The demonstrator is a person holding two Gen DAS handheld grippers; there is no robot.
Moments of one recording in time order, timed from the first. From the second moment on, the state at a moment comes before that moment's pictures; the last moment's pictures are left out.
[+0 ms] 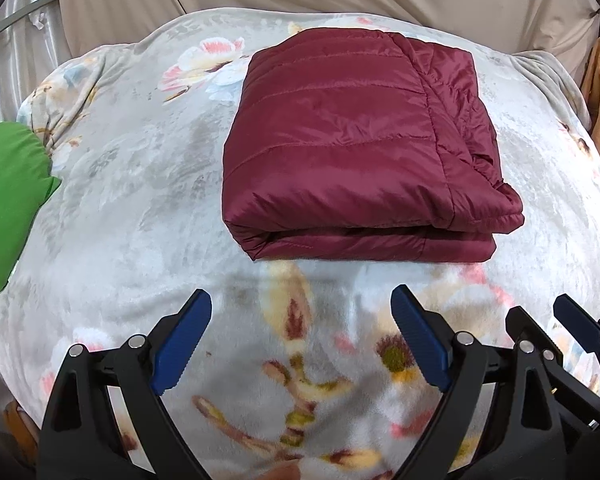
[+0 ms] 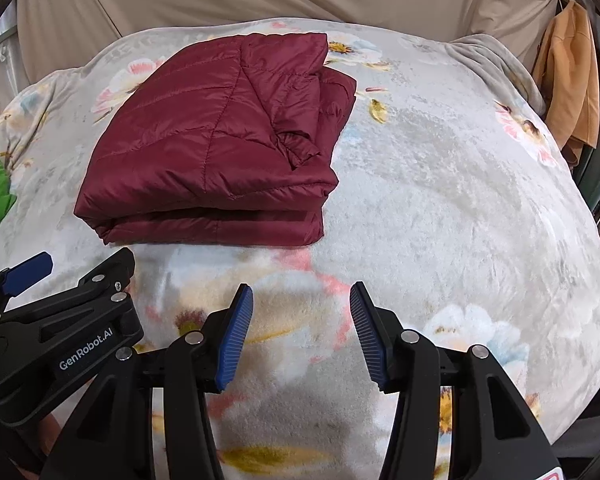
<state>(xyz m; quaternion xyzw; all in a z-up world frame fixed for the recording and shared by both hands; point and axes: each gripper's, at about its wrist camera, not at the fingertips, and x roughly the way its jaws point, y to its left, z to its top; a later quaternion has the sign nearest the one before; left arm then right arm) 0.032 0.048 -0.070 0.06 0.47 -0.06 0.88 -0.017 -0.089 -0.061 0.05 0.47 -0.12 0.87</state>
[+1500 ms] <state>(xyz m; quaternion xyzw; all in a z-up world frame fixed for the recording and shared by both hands) 0.030 0.048 -0.080 0.07 0.47 -0.06 0.88 -0.020 -0.089 -0.067 0.06 0.48 -0.13 0.87</state>
